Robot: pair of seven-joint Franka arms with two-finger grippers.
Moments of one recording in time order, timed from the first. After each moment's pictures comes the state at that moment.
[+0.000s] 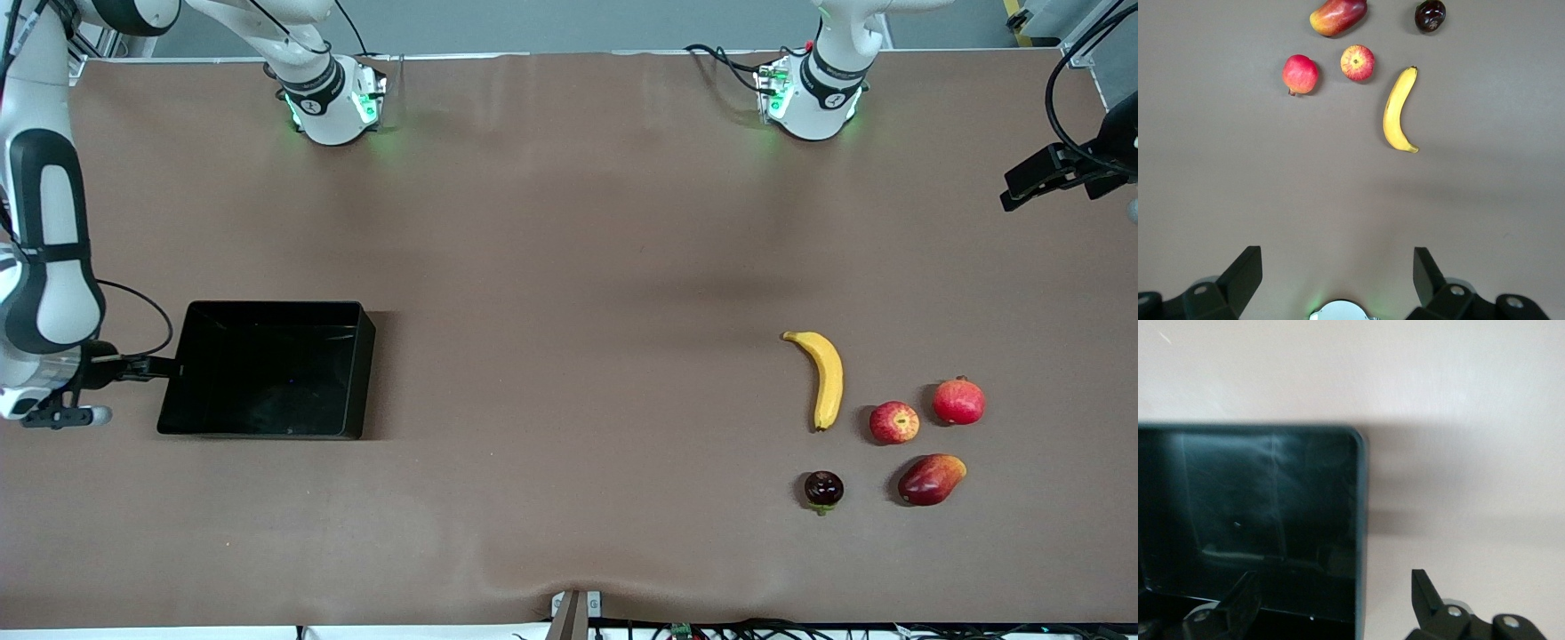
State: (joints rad) left arm -0.02 -0.03 -0.01 -1.51 0.04 1.41 -0.14; right arm -0.13 0.55 -0.21 -1.59 0.28 1.99 -0.47
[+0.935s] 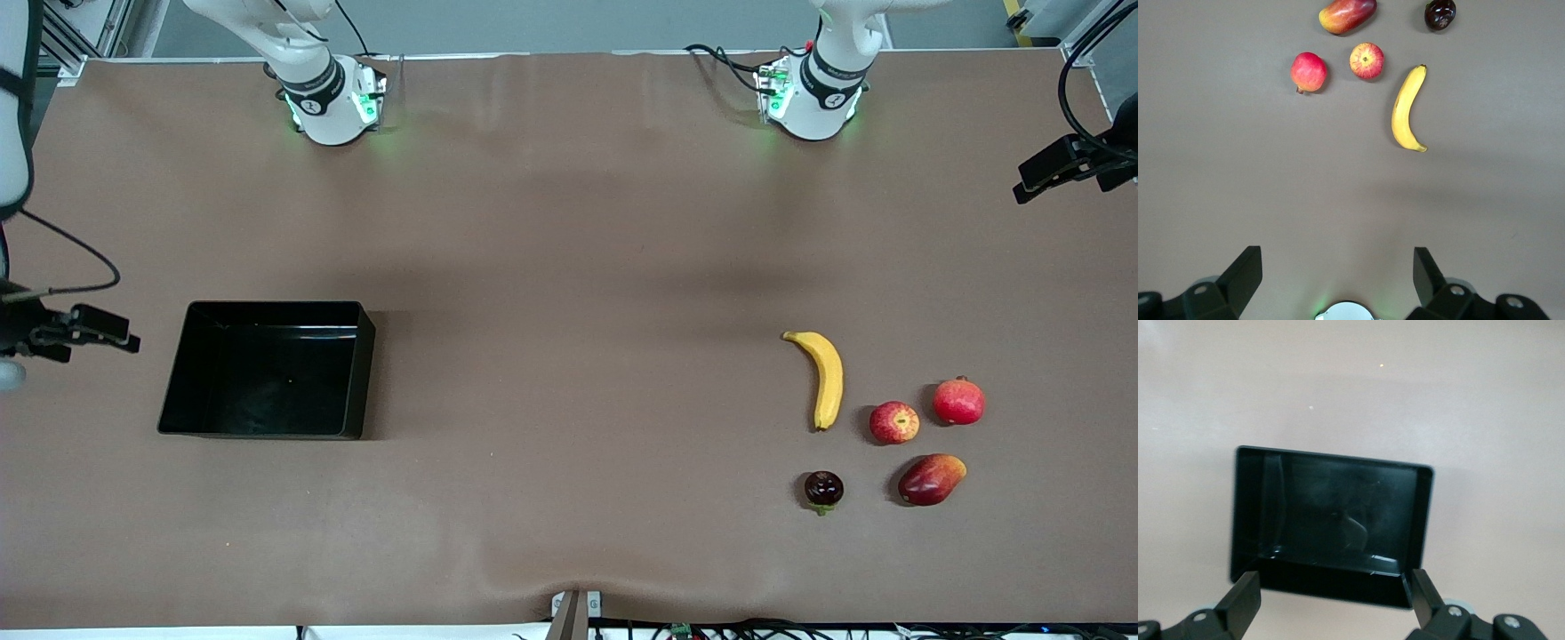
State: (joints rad) left arm 0.01 -0.08 -0.01 -1.57 0.04 1.44 -0.10; right arm -0.07 0.25 -0.06 -1.44 0.10 1.71 -0.22
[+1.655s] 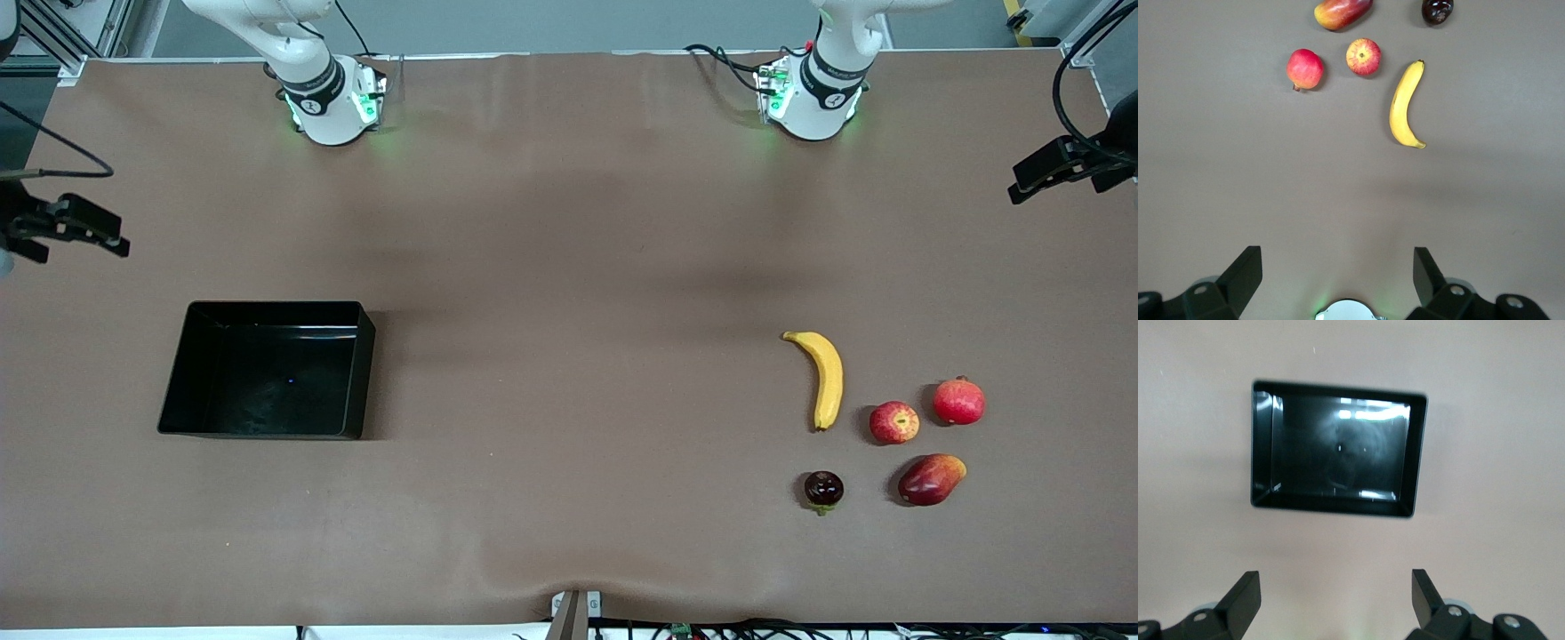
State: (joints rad) left arm 0.01 -0.08 -0.02 -1.59 0.04 1.44 -0.10; right arm -0.04 0.02 -0.02 -1.55 -0.01 1.50 -0.13
